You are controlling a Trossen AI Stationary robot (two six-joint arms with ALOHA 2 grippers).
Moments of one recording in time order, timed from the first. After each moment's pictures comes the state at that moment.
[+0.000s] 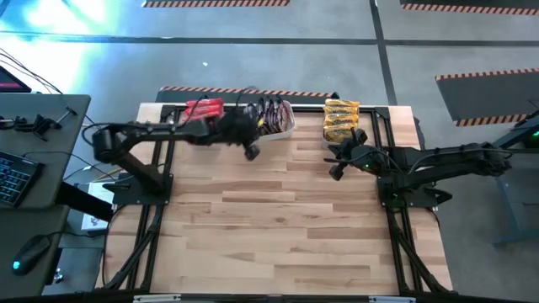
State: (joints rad) left arm 0.37 1.52 0.97 -0.20 -0.08 -0.11; right arm -0.01 0.87 0.57 -0.32 0.60 0.18
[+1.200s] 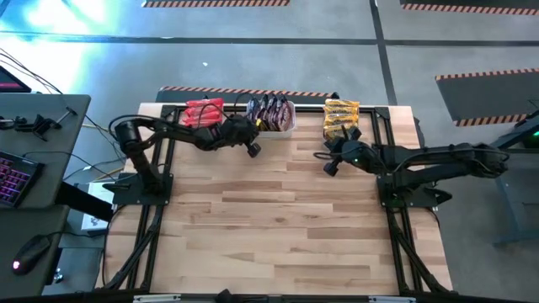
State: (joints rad) left arm 0.48 1.74 0.78 0.34 -0.12 -0.04; right arm -0.12 0.98 0.54 -0.18 0.55 0.02
